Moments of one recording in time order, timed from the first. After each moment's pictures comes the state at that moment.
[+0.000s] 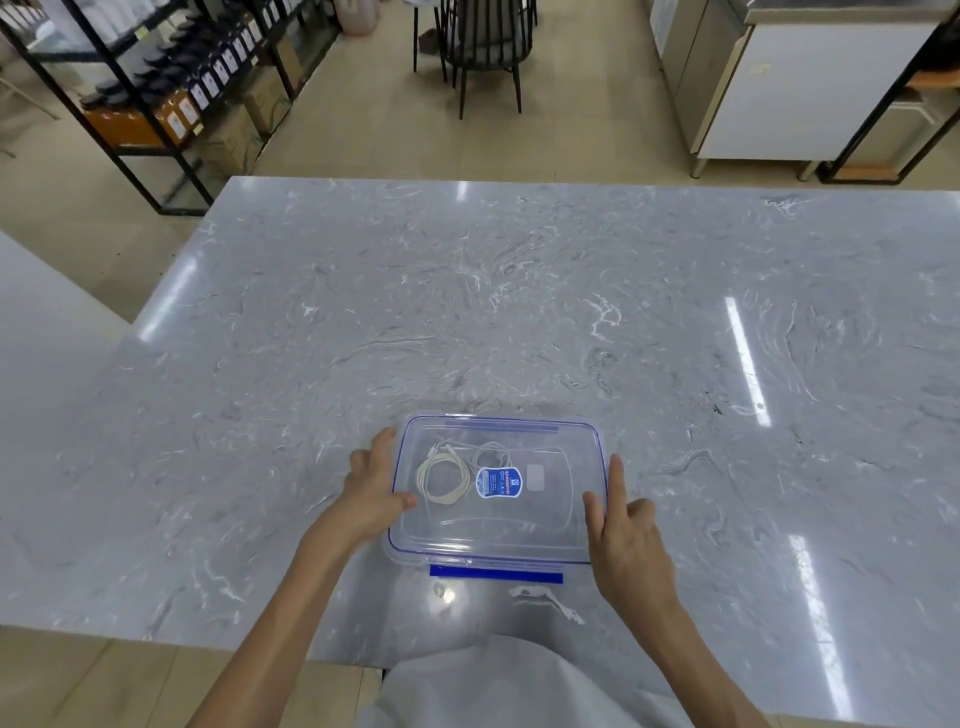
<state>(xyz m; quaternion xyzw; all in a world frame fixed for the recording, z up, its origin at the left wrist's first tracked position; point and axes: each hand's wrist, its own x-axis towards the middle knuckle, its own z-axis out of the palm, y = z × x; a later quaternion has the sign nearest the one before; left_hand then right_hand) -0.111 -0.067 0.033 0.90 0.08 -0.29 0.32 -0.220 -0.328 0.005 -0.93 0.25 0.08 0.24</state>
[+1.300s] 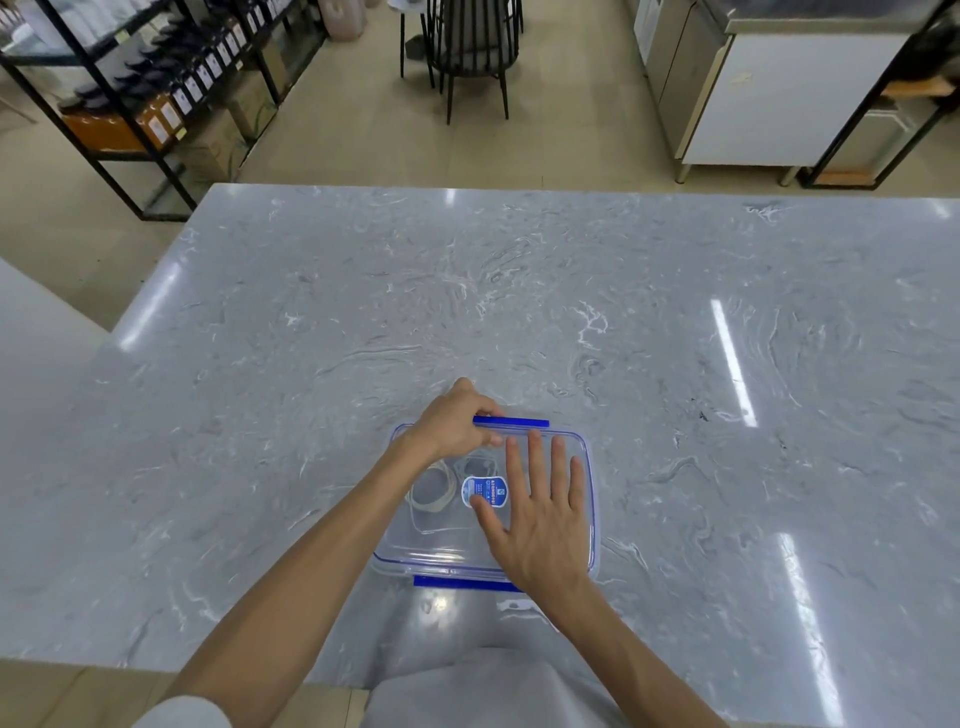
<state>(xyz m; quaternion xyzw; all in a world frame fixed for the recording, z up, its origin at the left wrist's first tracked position) -0.025 -0.167 0.036 0.91 -0.21 -0.25 0.24 -0.174 -0.272 -0.023 -0.99 0.09 -0.01 0.10</state>
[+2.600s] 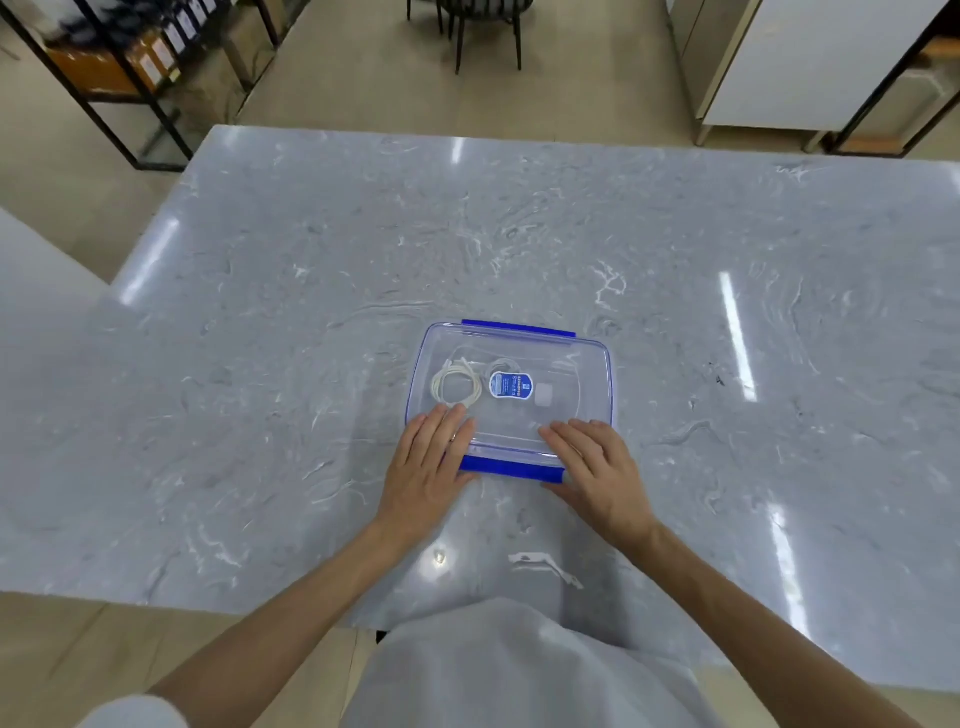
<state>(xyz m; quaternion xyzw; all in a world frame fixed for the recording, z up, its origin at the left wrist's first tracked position) -0.128 -0.092 -0.080 0.92 -0.32 0.22 0.08 -0.175 -0.357 -0.057 -0.94 -0.21 -0.26 0.09</state>
